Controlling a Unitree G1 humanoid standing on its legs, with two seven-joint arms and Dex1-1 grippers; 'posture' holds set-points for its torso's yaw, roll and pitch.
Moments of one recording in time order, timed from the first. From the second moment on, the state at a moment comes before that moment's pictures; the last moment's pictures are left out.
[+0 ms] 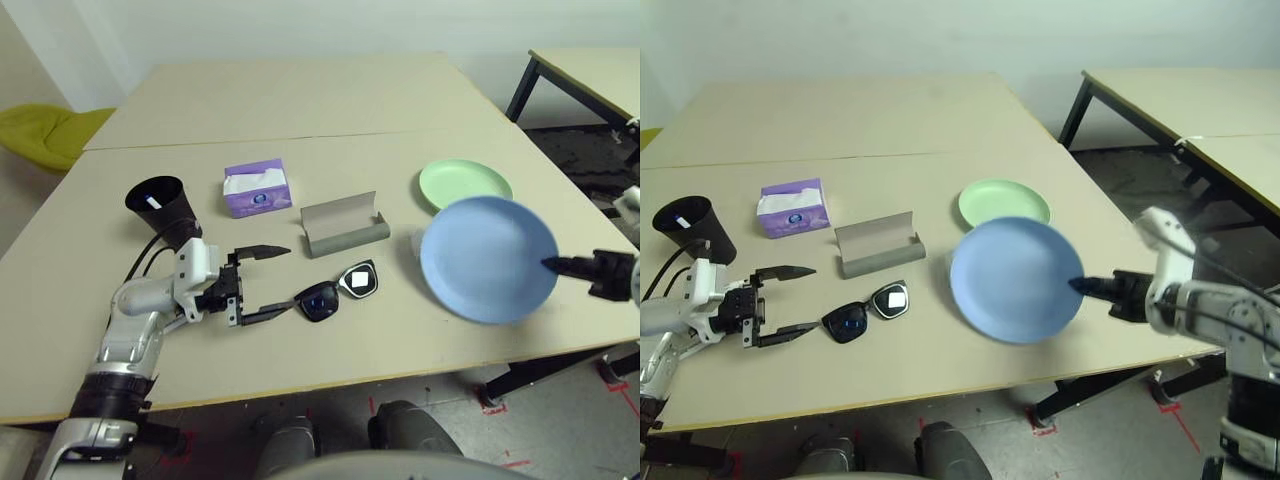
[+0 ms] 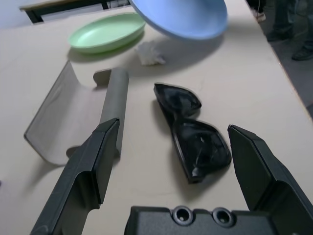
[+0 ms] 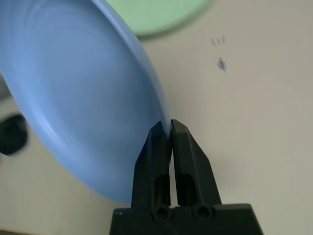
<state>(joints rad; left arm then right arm) -0.17 0.65 0.06 0.24 -0.40 -0.31 -1.36 -0.44 -0.92 -0.34 0.08 0.66 1.40 0.61</state>
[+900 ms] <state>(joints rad) -0.07 0.61 0.14 0.07 -0.48 0.02 -1.08 -1.26 -0.75 -0.18 1.20 0.27 0.90 0.41</state>
